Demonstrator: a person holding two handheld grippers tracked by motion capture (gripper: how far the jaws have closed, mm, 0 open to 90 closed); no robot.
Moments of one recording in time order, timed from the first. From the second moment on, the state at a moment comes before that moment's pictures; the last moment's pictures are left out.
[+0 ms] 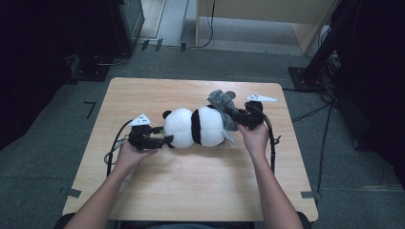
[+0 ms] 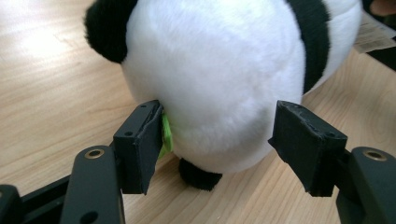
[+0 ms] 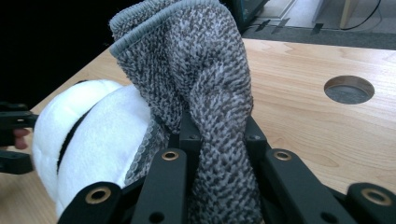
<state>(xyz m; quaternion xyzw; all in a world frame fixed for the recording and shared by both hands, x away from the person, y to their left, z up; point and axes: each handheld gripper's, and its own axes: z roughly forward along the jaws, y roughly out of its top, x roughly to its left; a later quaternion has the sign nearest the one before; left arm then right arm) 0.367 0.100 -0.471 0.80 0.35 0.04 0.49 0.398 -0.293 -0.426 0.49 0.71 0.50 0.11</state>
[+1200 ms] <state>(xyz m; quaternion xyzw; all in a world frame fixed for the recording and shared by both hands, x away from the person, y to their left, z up) 0.384 0.067 -0.509 0.78 0.36 0.08 0.51 0.416 -0.300 -0.439 0.52 0.70 0.48 0.12</state>
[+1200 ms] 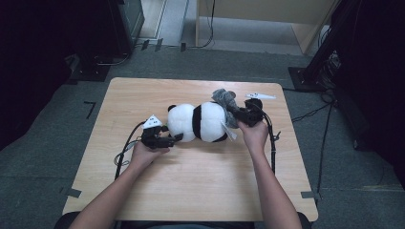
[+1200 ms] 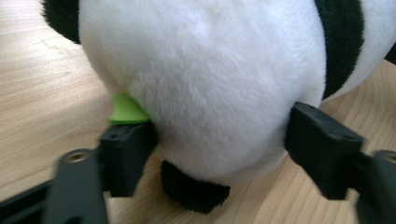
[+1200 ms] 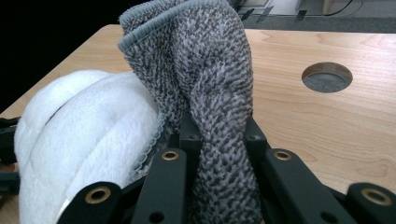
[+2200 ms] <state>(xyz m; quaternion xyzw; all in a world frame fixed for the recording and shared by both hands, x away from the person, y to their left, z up) 0.361 0.058 -0.485 0.79 0.40 0.05 0.47 0.363 -0.191 -0.386 0.38 0.75 0.55 0.01</state>
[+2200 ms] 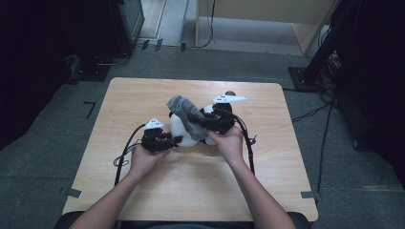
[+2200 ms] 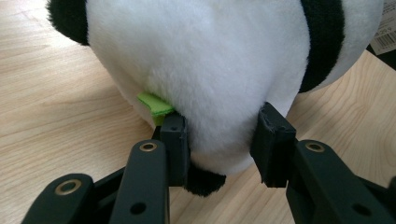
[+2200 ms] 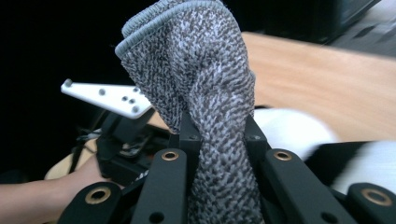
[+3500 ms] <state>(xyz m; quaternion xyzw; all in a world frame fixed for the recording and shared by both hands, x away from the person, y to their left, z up) 0.369 0.058 -0.488 0.79 0.40 0.05 0.46 0.384 -0.232 -0.420 0.44 0.77 0.46 0.07</state>
